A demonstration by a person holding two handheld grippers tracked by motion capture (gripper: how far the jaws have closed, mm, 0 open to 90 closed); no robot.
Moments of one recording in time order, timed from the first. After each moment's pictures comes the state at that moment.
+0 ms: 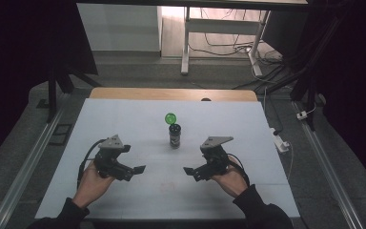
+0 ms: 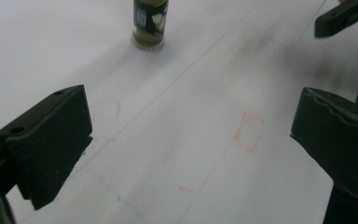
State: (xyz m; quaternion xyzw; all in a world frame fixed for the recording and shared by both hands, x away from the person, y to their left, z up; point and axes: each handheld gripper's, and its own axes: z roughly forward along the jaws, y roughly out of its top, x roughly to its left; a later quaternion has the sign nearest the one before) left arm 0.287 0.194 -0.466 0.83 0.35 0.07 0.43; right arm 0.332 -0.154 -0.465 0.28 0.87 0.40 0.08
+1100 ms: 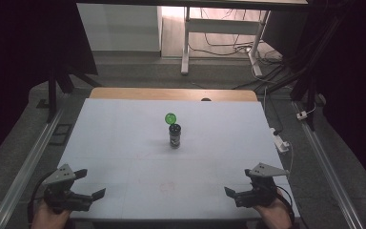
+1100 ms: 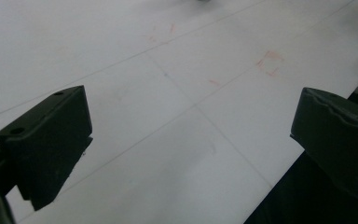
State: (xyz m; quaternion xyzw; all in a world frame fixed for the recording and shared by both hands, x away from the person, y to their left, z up) left arm 0.190 0.279 -0.482 0.78 0.44 0.12 0.43; right arm 0.253 -0.271 -0.464 0.38 0.82 0.40 0.14
